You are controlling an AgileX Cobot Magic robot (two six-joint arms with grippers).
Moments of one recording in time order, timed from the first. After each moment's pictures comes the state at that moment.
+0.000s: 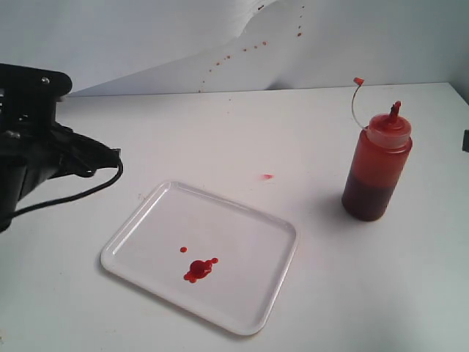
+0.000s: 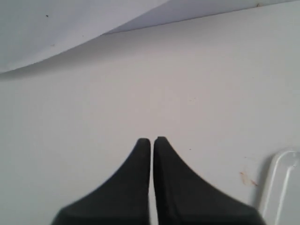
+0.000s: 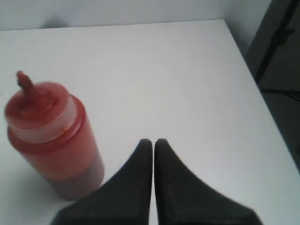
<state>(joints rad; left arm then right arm) -0.54 1.53 -0.73 -1.60 -0.63 1.41 0.03 1.07 -0.60 -0.56 0.22 0.58</state>
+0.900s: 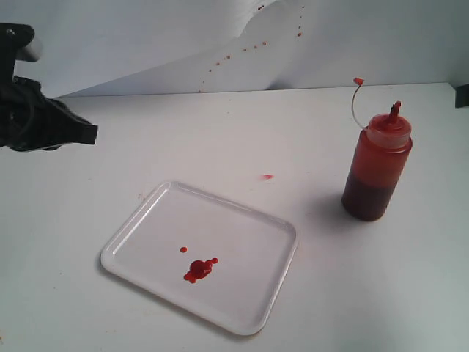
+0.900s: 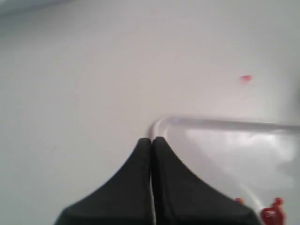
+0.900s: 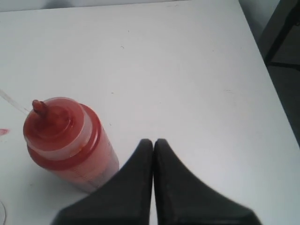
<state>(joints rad) -0.14 1.43 -0.90 -0.65 0.43 0.71 0.03 1.20 -0.88 -0.17 0.49 0.20</state>
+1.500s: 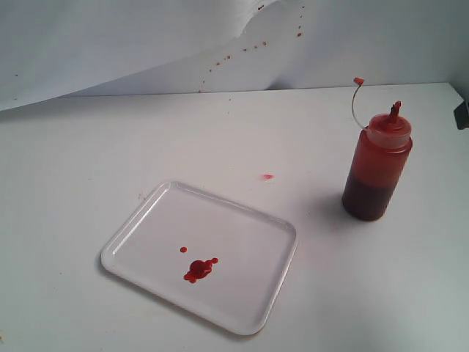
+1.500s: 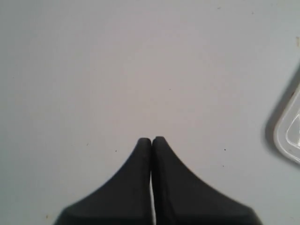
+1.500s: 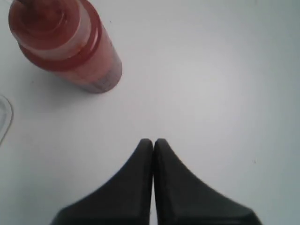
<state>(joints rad) 0.02 1.43 -1.16 0.11 1.07 -0.06 0.03 1.31 -1.10 -0.05 1.01 0.07</state>
